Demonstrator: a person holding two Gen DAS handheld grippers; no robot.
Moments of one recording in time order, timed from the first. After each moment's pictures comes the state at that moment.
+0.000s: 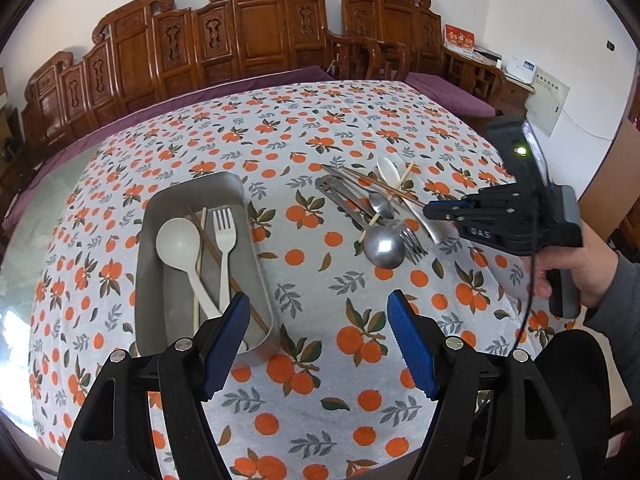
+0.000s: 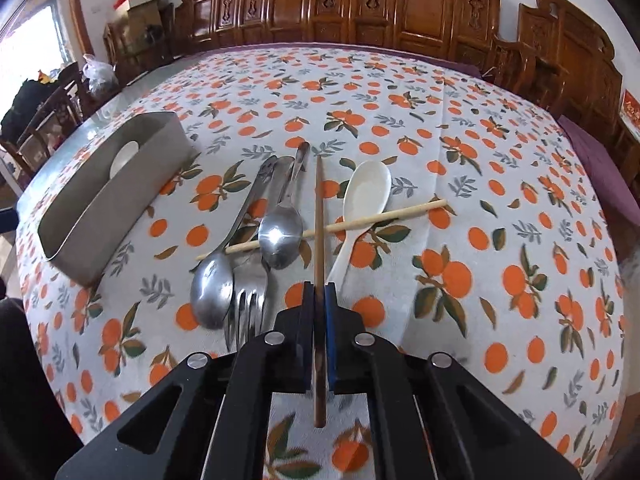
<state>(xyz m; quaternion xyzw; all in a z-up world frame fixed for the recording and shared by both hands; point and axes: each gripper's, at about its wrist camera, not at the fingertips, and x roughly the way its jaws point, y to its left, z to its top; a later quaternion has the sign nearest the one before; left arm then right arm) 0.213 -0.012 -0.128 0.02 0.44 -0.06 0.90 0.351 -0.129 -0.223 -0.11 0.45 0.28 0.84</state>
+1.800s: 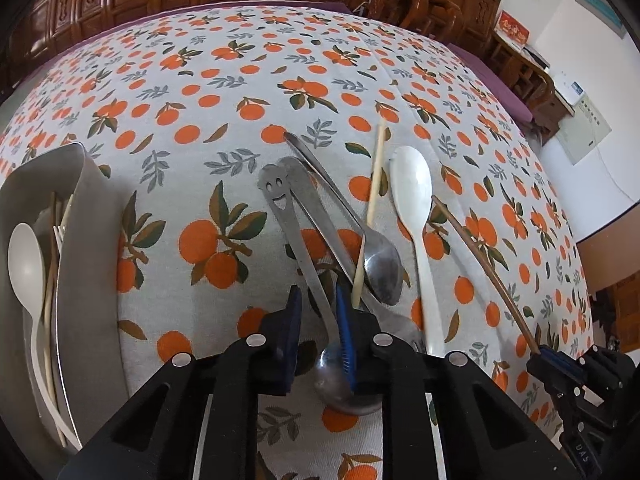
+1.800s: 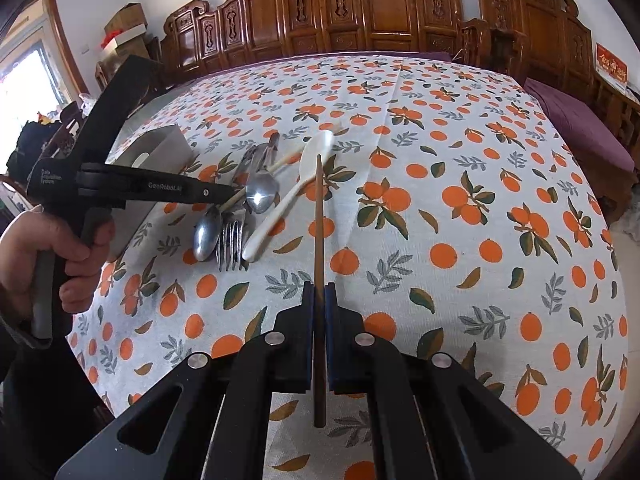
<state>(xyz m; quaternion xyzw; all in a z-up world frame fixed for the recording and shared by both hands) 0.370 -0.055 -0.219 -0.10 0.54 -0.04 0.84 0.305 -0.203 -0.221 -0.03 0.45 0.27 0.85</state>
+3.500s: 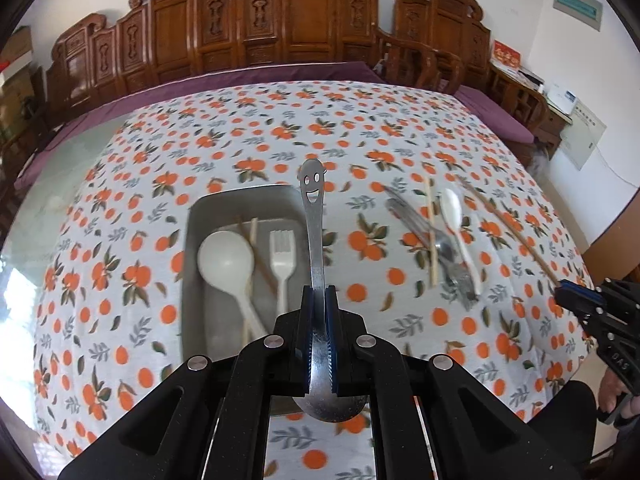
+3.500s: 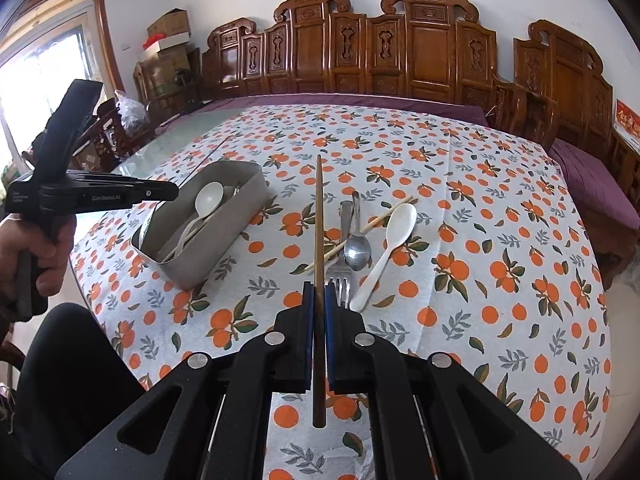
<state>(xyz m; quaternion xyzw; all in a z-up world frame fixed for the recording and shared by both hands) 0.262 0.052 -0.122 -0.04 0.46 0.00 0.89 0.257 -0.146 -0.151 -0.06 0.38 0.32 0.87</state>
